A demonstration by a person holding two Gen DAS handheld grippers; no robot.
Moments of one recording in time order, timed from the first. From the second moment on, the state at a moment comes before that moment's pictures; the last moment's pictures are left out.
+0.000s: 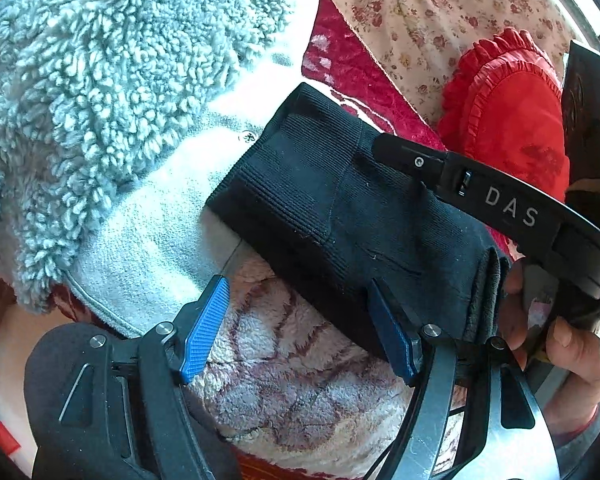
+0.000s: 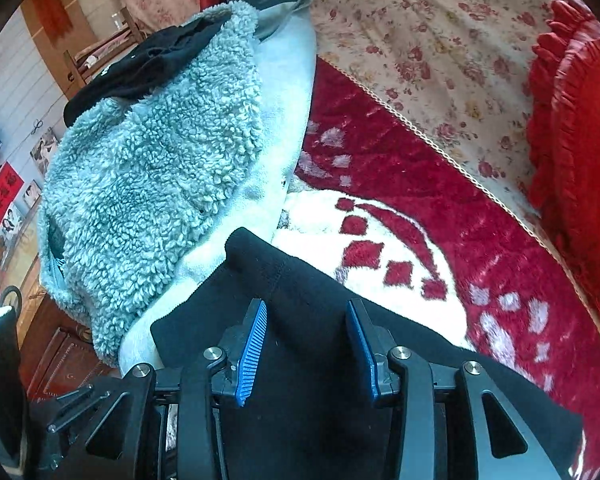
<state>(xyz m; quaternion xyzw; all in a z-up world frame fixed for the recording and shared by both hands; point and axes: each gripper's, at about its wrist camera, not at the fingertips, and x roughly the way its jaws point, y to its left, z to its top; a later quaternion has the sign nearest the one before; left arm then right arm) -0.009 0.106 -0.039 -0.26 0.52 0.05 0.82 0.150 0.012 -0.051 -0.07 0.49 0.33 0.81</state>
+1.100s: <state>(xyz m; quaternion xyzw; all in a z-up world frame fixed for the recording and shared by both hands) 0.019 0.124 -0.049 -0.33 0.45 0.01 0.83 0.192 0.026 -0.083 0.02 0.50 0.38 0.78</state>
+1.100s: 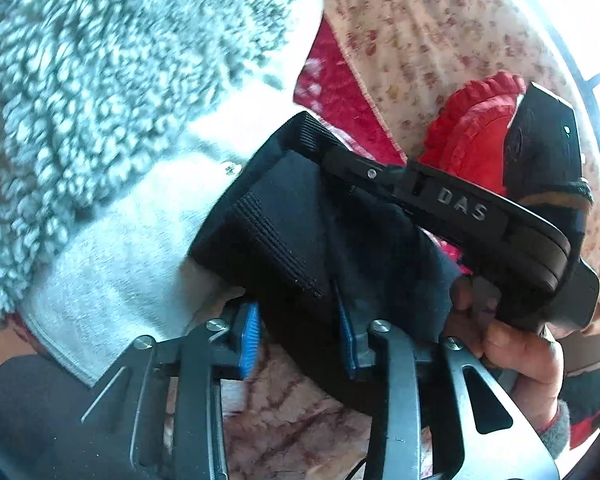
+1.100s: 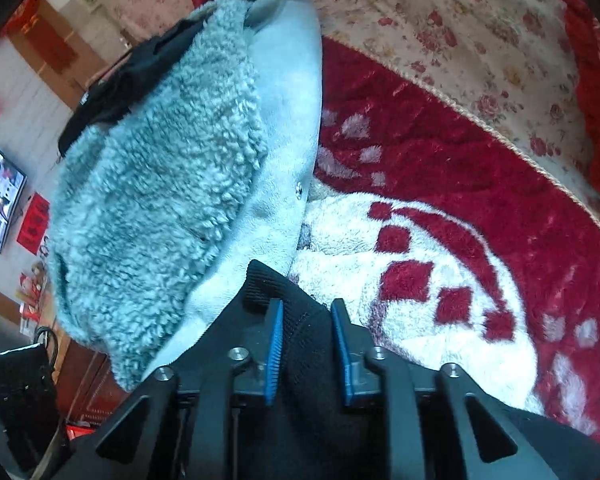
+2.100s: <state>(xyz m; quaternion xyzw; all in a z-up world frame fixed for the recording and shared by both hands) -0.033 -0.030 0.011 -0.05 0.39 -0.13 0.91 0.100 -0.131 -0.026 0.18 0.52 0.28 0.79</state>
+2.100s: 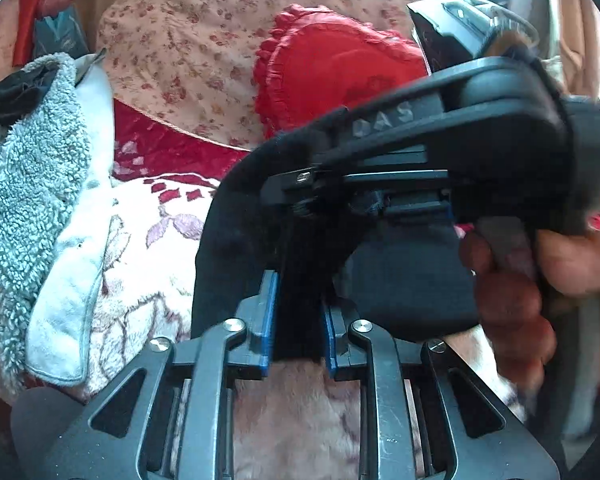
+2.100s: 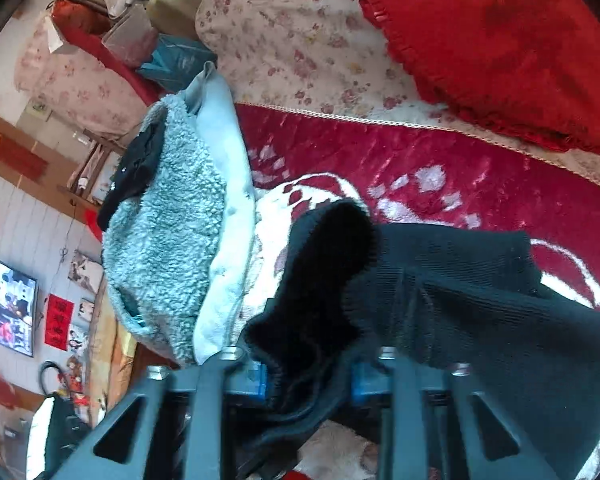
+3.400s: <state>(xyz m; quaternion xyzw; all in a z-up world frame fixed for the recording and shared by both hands) 0.081 -0.090 -0.020 0.01 0.45 -0.12 0.89 0.094 -0.249 -0.050 0.07 0.50 0.11 0.86</state>
